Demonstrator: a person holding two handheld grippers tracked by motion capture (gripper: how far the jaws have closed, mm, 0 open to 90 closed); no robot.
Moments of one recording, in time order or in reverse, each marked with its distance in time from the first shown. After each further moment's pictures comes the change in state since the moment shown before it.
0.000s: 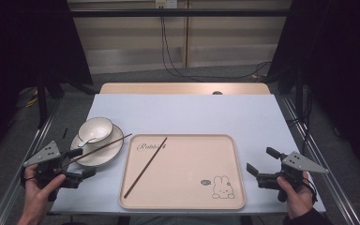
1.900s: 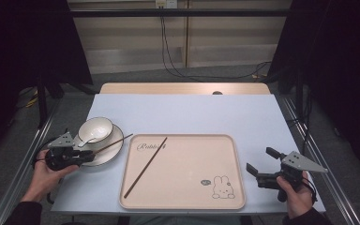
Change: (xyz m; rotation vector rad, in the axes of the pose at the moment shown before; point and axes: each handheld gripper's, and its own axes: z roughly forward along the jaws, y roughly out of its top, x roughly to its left) left arm 0.059 -0.008 0.045 0.297 0.010 0.089; right arm -0.001 0.000 0.001 0.010 0.001 -0.002
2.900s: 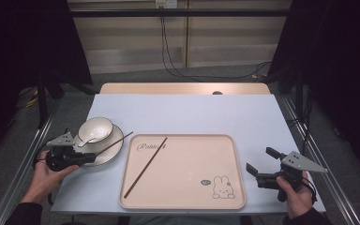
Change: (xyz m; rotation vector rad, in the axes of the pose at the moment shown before) left arm -0.007 0.005 -0.004 -0.014 -0.065 -0.075; right arm 0.000 0.000 0.000 -0.001 0.001 0.001
